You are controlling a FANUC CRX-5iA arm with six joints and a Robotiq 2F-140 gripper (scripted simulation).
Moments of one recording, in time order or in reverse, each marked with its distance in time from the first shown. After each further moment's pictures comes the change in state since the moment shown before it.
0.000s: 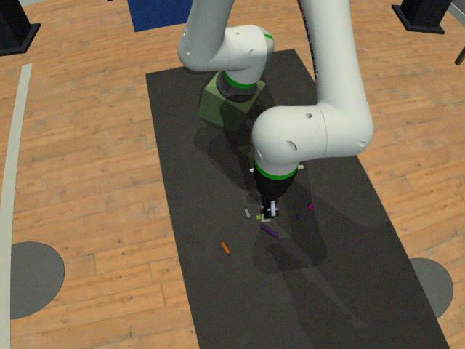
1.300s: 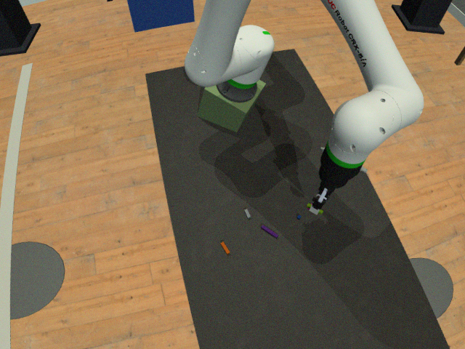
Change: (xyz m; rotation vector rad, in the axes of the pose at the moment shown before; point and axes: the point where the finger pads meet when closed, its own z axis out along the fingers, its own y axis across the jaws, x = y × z) arm -0.152 0.014 0.002 0.013 0.022 0.624
